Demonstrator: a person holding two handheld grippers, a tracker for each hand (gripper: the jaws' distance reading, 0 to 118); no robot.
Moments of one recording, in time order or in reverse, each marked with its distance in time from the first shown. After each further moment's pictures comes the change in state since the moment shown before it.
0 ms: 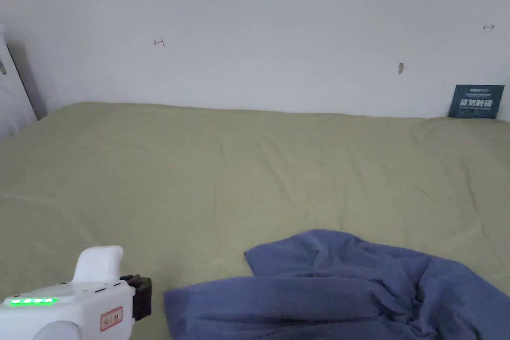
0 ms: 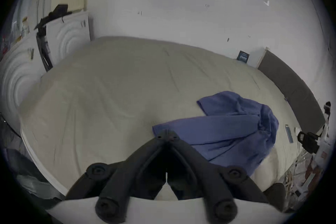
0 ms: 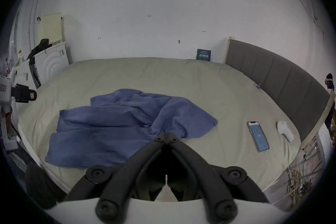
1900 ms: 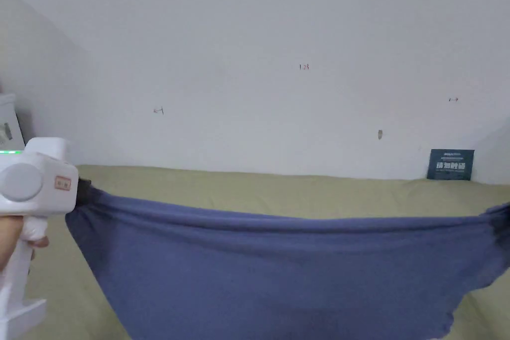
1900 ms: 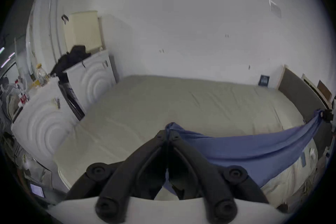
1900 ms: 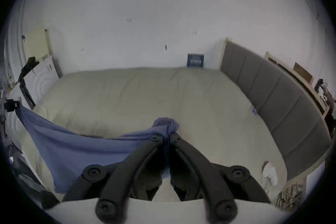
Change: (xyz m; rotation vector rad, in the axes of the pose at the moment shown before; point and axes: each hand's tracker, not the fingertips) left arm -0.029 0.211 0.117 0.233 0.227 -0.081; right arm 0.124 0.252 -0.037 0.064 -0.005 -0.005
